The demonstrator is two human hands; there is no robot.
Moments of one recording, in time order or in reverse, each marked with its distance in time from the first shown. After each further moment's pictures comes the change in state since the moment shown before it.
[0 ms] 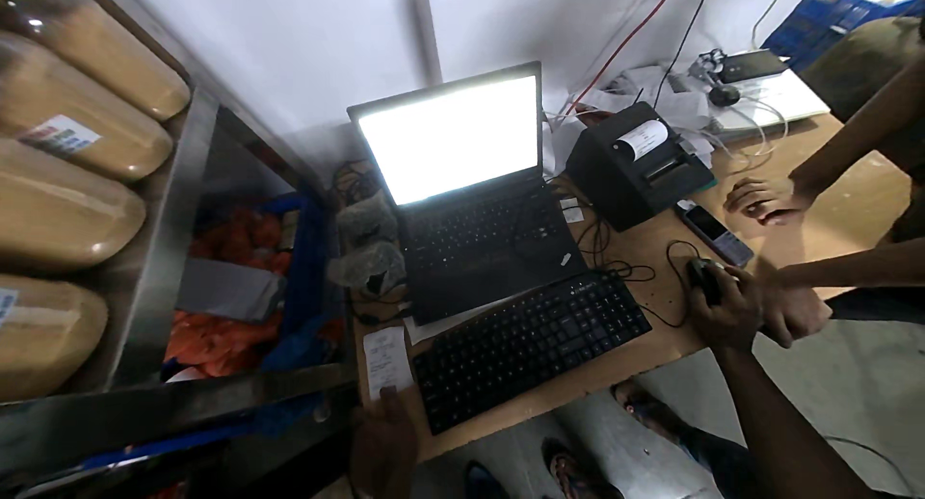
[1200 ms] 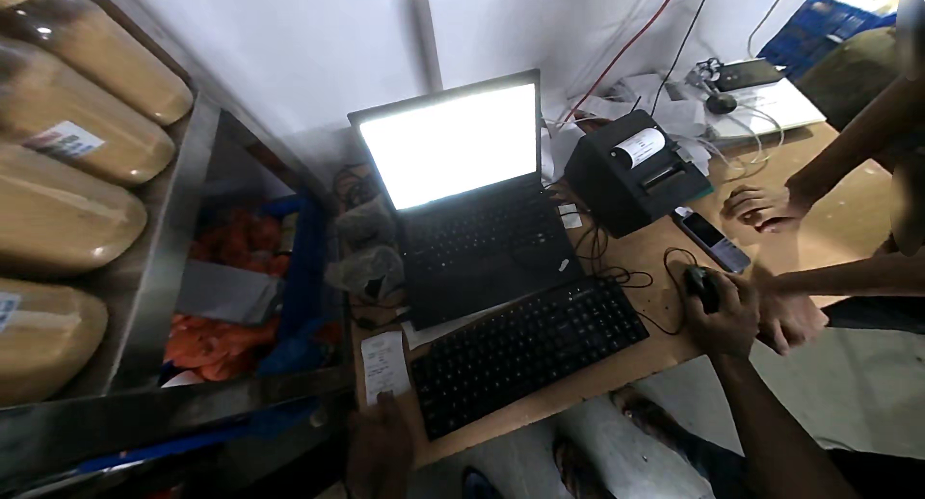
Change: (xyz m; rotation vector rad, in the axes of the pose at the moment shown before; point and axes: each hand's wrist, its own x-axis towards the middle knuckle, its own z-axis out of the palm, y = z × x) left_hand 0.003 0.002 -0.002 0.006 -0.036 -0.032; right_hand 0.001 -0.004 -0.002 -0.007 -0.023 0.059
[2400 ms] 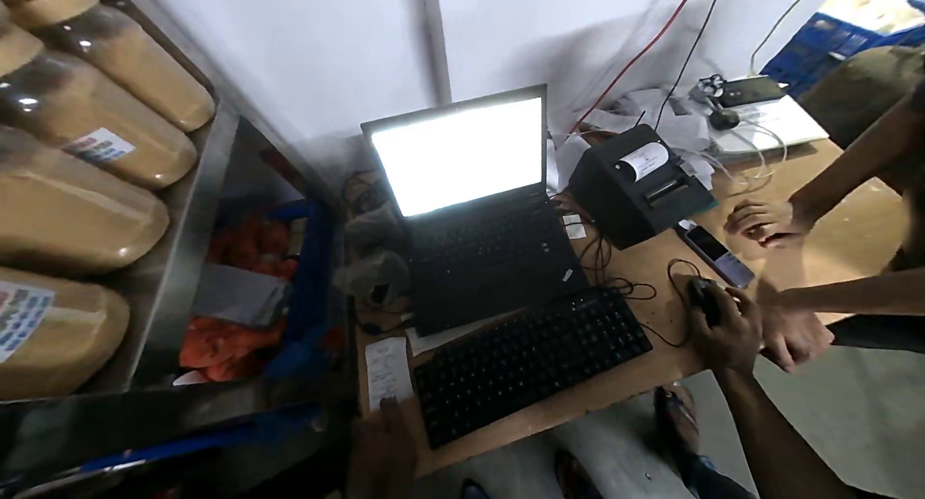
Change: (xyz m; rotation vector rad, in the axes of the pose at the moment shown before) left_hand -0.002 -0.004 -0.001 0.024 -0.038 0.045; right_hand 0.001 0.000 0.001 0.000 -0.002 -0.034
